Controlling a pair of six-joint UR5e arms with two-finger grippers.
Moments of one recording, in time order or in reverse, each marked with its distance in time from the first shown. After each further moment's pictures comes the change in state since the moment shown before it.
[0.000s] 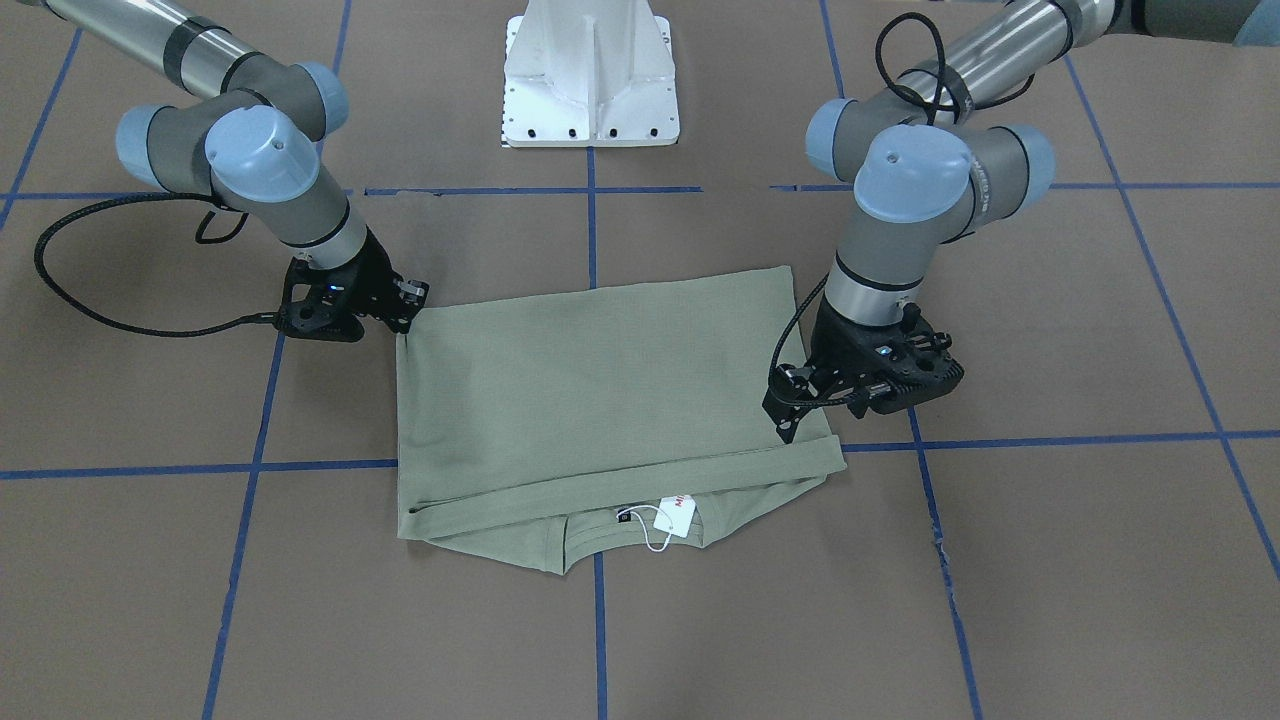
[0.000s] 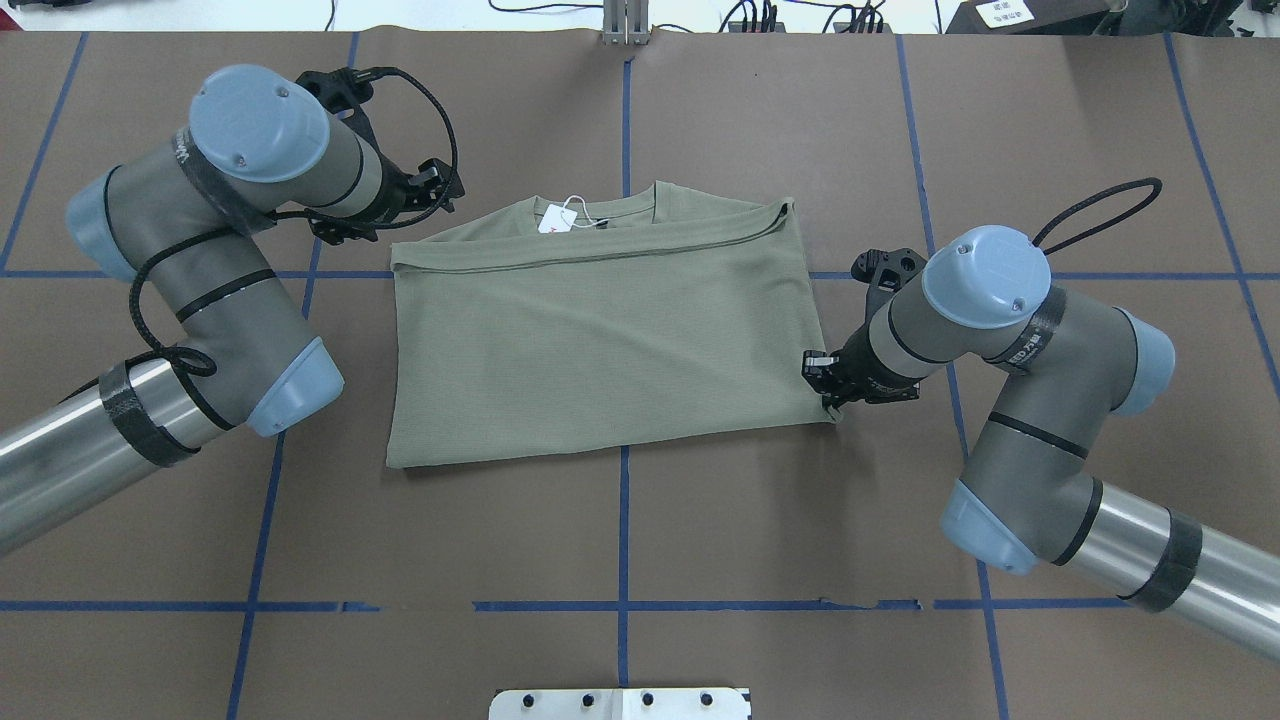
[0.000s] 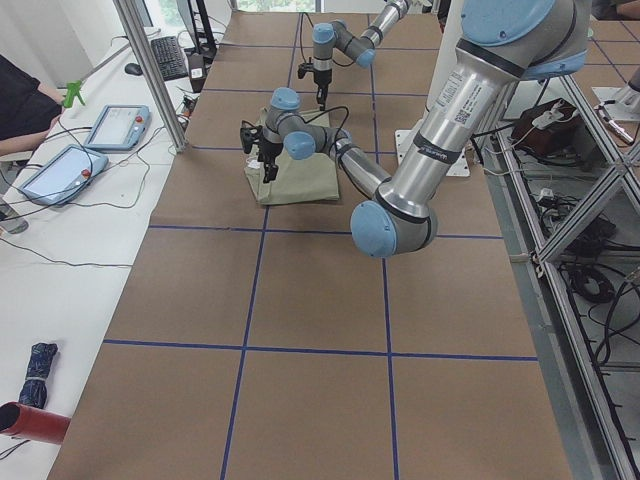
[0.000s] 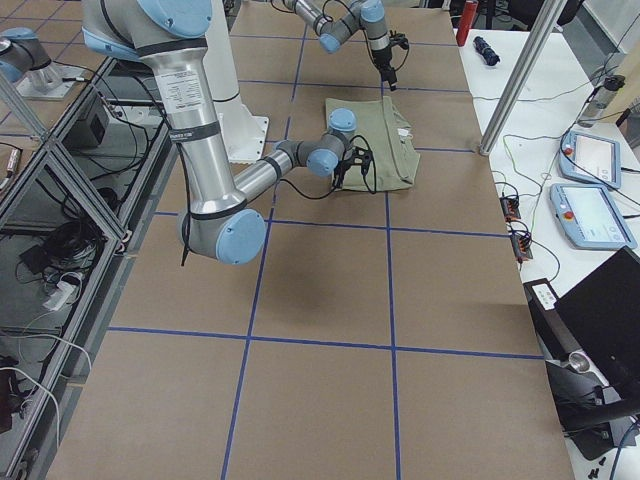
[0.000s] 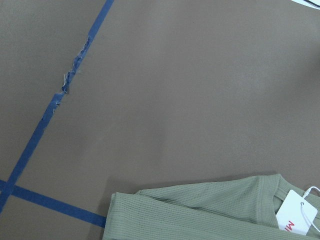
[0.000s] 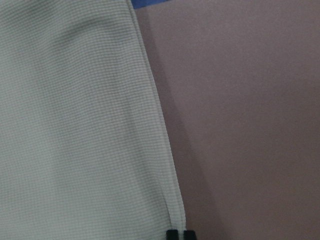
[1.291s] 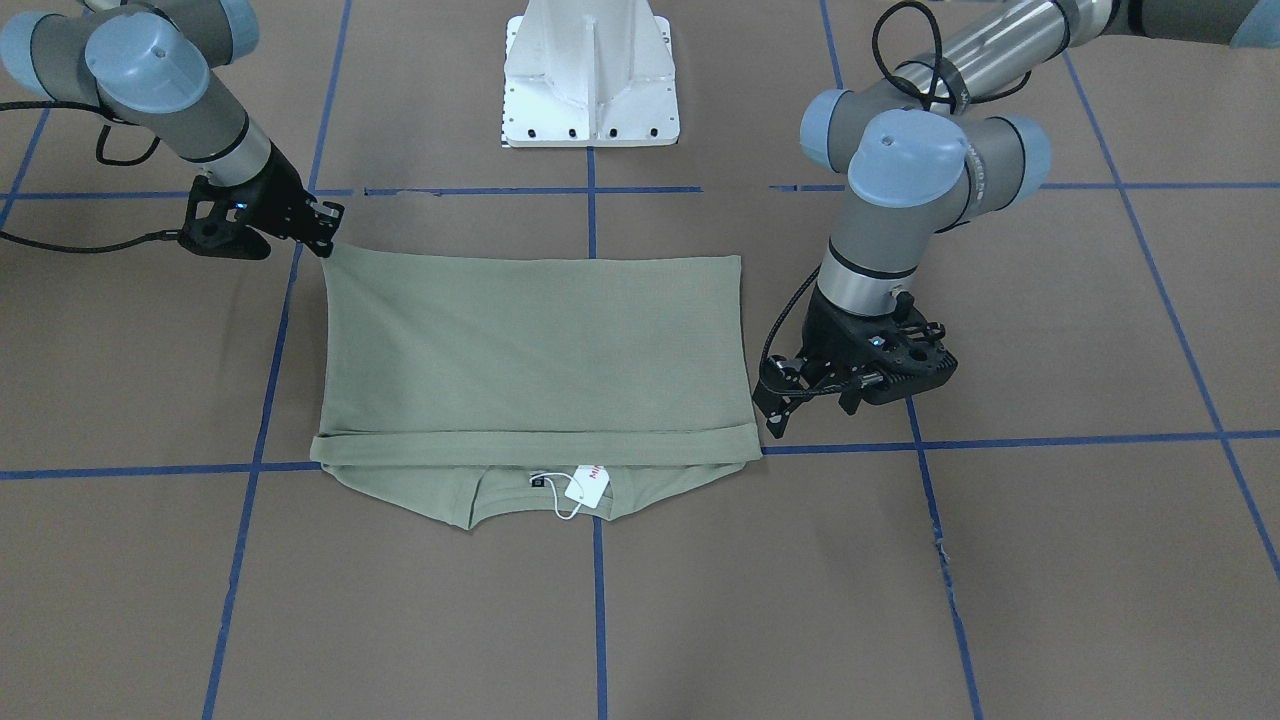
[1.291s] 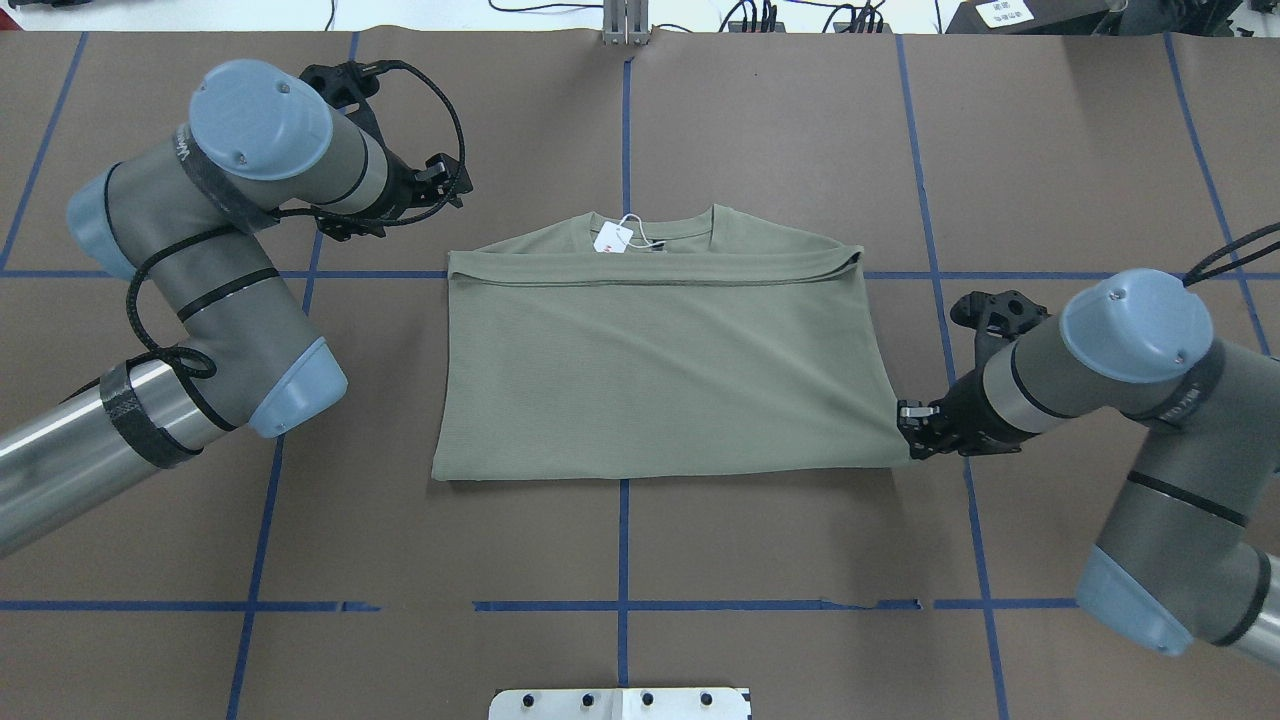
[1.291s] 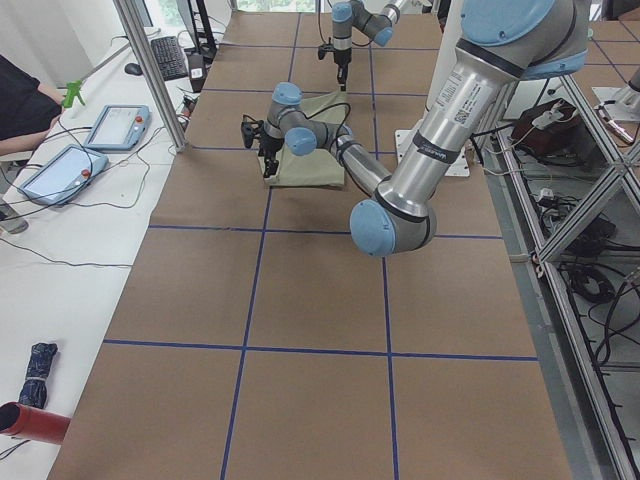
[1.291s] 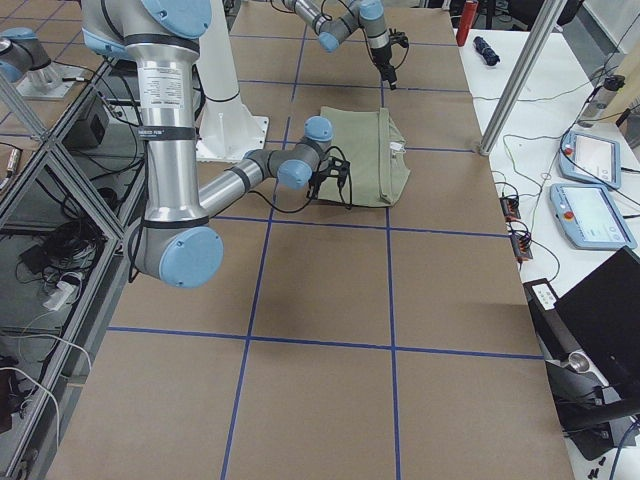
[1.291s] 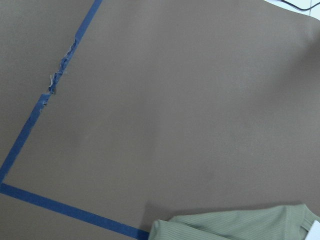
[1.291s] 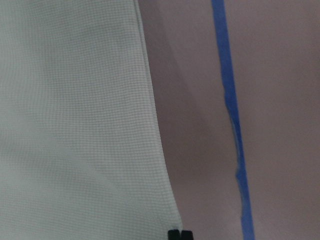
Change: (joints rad) left arm 0.004 -0.005 -0.022 0.002 0.007 -0.003; right arm -0.036 -0.354 0.306 0.000 0.067 0.002
